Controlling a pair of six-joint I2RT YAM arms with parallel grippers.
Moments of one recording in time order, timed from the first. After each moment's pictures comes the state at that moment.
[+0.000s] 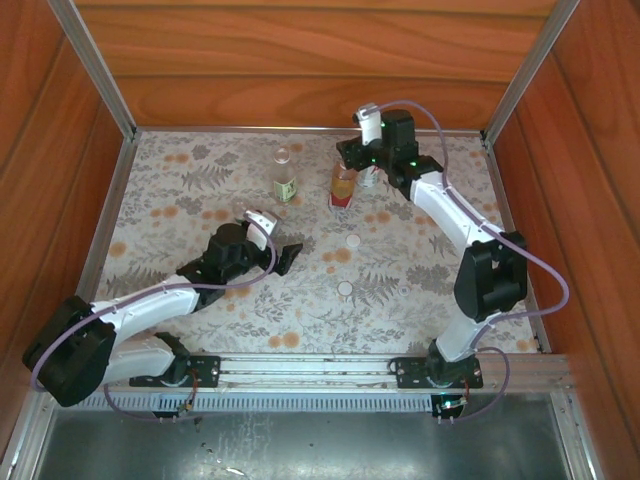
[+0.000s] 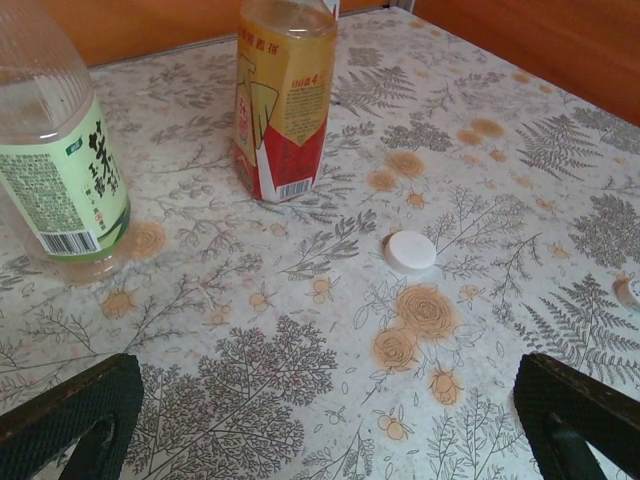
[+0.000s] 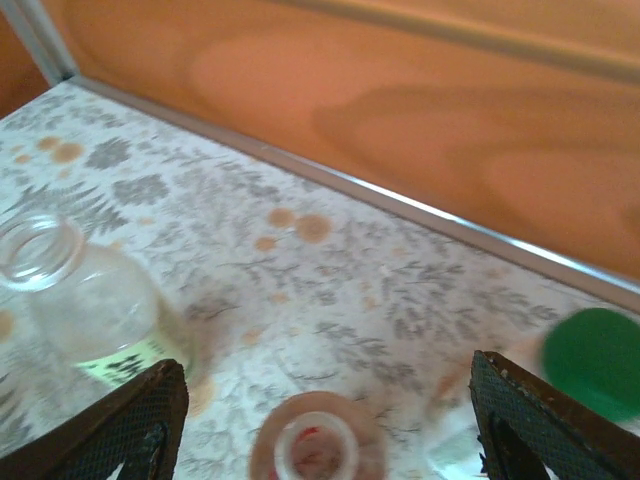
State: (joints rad) left arm -0.70 1.19 0.47 0.34 0.11 -0.13; right arm 0.40 1.73 1.47 -0.22 -0.17 -0.08
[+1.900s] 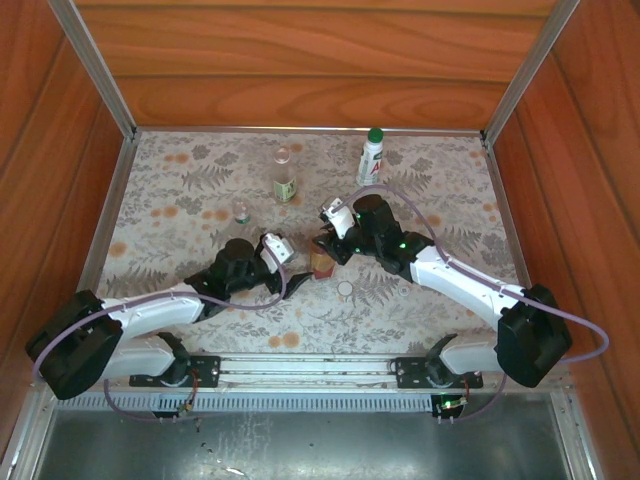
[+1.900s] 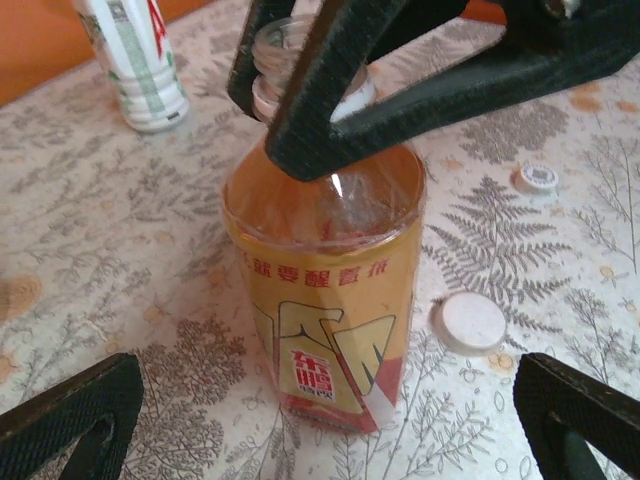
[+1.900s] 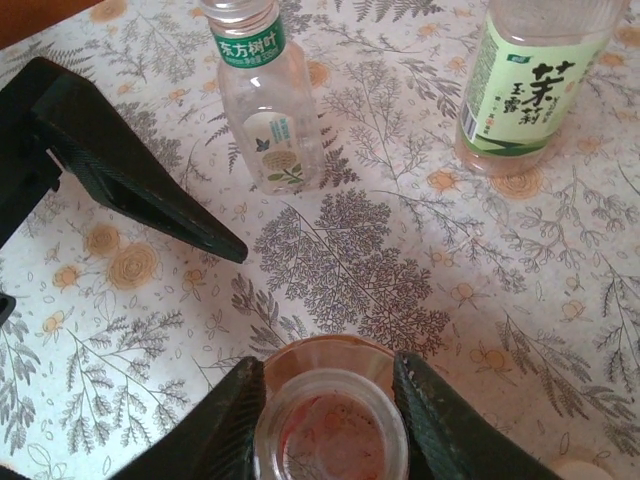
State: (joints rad) left arm -0.80 1.22 0.38 0.48 0.22 0.11; right arm 0.73 1.32 0.85 -0.17 -0.27 -0.10
